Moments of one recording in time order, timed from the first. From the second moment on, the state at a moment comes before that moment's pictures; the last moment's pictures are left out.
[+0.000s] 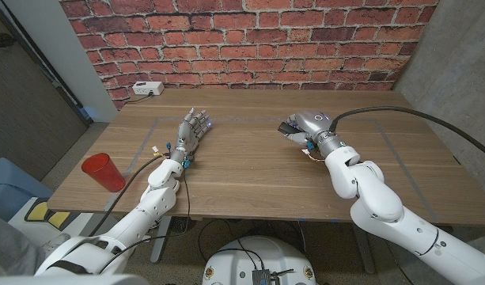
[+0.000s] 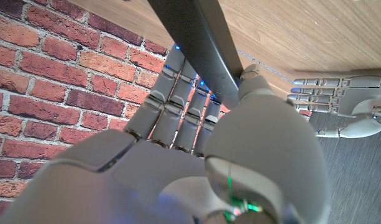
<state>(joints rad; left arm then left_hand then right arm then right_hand) 0.81 0.35 0.34 -1.00 -0.75 -0.51 -0.24 0.09 0.01 0.48 -0.13 0.18 0.28 -0.02 0.19 0.18 0.29 -0.01 0.22 0.20 0.18 -0.04 0.19 0.17 0.22 0.03 0.19 0.17 -1.11 -0.80 -0.57 -2.31 -1.00 -0.61 0.10 1.05 0.11 0.20 -0.09 0.17 0.77 -0.11 0.30 0.38 0.82 -0.13 0.55 0.52 0.96 -0.11 0.45 0.75 0.82 -0.10 0.65 0.33</state>
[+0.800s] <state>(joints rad) 0.82 0.35 0.35 -1.03 -0.73 -0.53 -0.21 0.09 0.01 0.48 -0.13 0.18 0.28 -0.02 0.19 0.18 0.29 -0.01 0.22 0.20 0.18 -0.04 0.19 0.17 0.22 0.03 0.19 0.17 -1.19 -0.79 -0.44 -2.32 -0.76 -0.51 -0.14 1.05 0.11 0.20 -0.09 0.17 0.78 -0.10 0.29 0.39 0.82 -0.13 0.56 0.52 0.96 -0.11 0.44 0.78 0.81 -0.09 0.69 0.33</state>
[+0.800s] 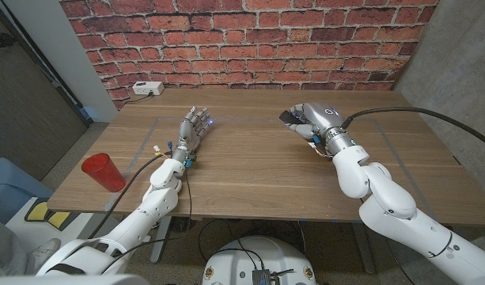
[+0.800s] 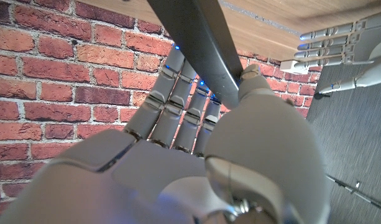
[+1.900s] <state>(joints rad) 0.83 0.35 0.37 -1.08 -0.71 -0.52 -0.17 0.09 0.01 0.48 -0.13 0.18 0.29 -0.02 0.19 0.18 0.29 -0.01 0.22 0.20 0.18 -0.04 0.19 0.17 0.22 0.03 0.19 0.17 -1.28 -0.73 -0.31 -2.25 -0.45 -0.17 -0.49 1.05 0.11 0.20 -0.09 0.17 0.79 -0.09 0.28 0.39 0.83 -0.12 0.55 0.52 0.97 -0.11 0.43 0.80 0.80 -0.09 0.74 0.33</state>
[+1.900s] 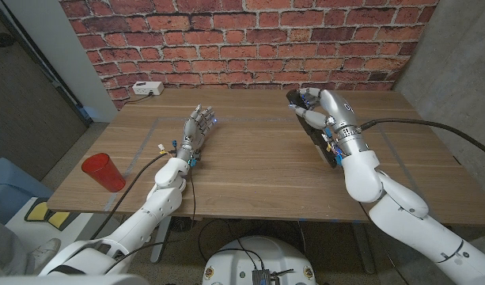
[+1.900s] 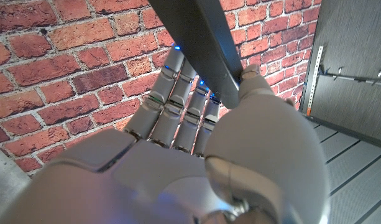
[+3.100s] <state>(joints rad) 0.87 0.36 0.37 -1.15 -0.70 -0.53 -0.15 0.09 0.01 0.48 -0.13 0.18 0.29 -0.02 0.19 0.18 0.29 -0.01 0.22 0.20 0.18 -0.04 0.19 0.17 0.22 0.03 0.19 0.17 -1.24 -0.56 -0.31 -2.09 -0.26 0.13 -0.61 1.05 0.11 0.20 -0.09 0.16 0.80 -0.08 0.27 0.39 0.84 -0.11 0.55 0.52 0.98 -0.11 0.41 0.83 0.78 -0.08 0.78 0.32</state>
